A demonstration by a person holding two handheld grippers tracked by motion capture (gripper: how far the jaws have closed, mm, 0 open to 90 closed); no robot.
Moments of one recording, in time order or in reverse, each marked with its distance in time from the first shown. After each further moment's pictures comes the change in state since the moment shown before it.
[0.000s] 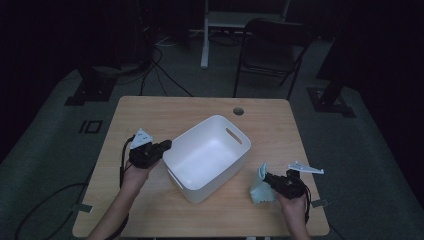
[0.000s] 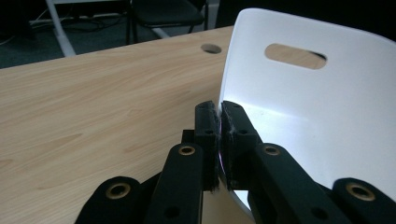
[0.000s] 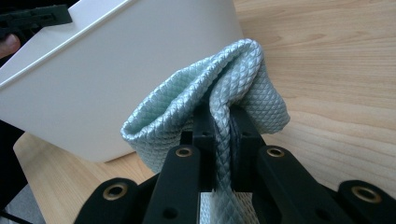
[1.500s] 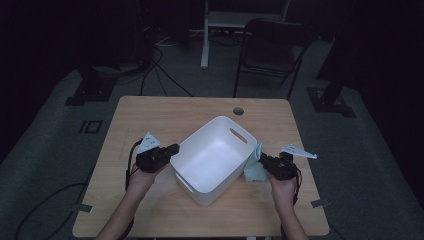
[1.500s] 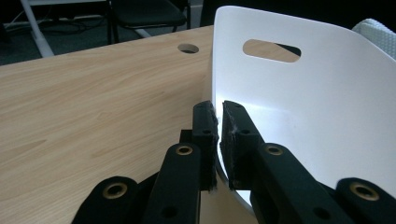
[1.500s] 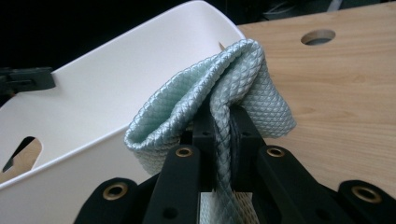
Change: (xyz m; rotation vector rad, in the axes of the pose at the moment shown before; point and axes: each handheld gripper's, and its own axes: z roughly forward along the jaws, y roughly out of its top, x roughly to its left) left arm -0.023 0.000 0.007 0.015 -0.040 0.049; right arm 0.009 0.043 0.028 -0.122 -0.066 -0.043
